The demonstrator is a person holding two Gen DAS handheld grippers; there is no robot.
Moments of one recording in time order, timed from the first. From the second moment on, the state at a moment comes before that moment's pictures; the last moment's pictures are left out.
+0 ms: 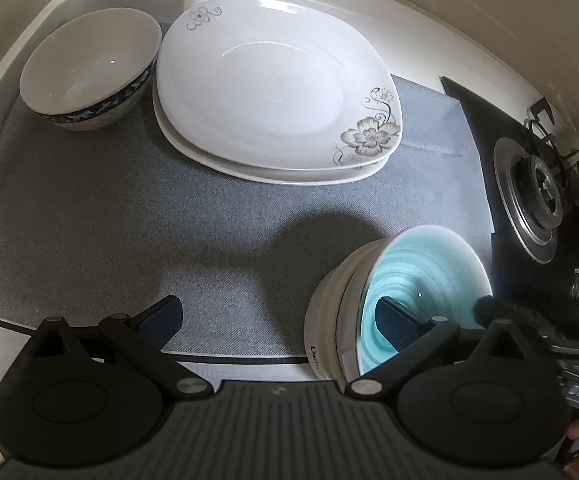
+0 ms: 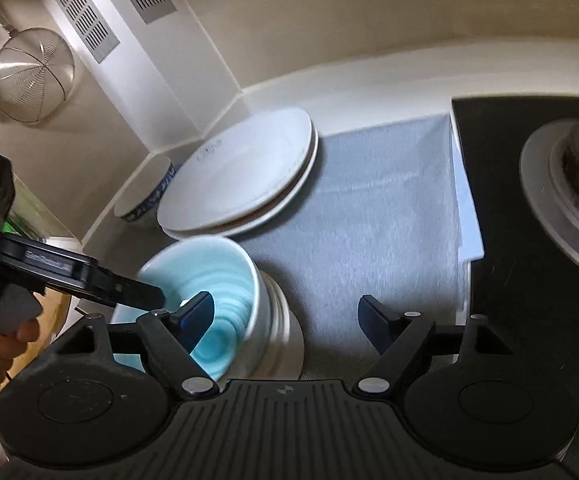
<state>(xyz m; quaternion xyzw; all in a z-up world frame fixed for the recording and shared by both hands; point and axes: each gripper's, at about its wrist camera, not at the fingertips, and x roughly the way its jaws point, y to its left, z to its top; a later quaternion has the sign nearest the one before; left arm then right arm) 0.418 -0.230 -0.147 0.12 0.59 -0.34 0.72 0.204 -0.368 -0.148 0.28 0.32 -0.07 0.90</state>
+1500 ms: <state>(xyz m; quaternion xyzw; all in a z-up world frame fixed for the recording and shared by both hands) 0.564 -0.119 -0.163 -0.22 0.57 -0.01 0.79 0.530 -0.303 -0.105 0.05 0.38 0.08 0.92</state>
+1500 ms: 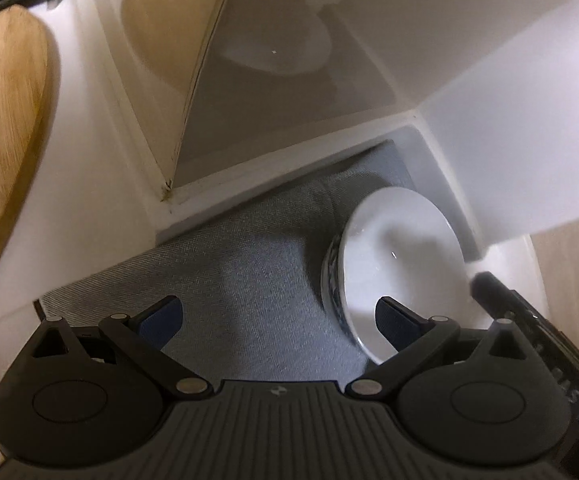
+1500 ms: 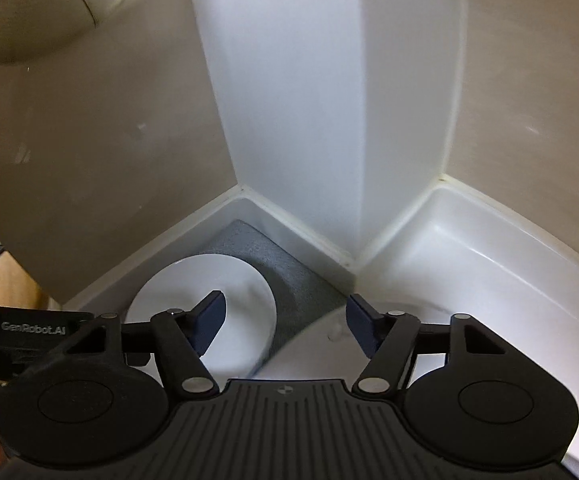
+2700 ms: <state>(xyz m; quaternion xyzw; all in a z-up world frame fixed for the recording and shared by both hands) 0.521 -0.101 -0.161 -0.20 0.57 -0.04 0.79 0.515 -0.246 -0.125 0.01 0.46 0.16 0.87</state>
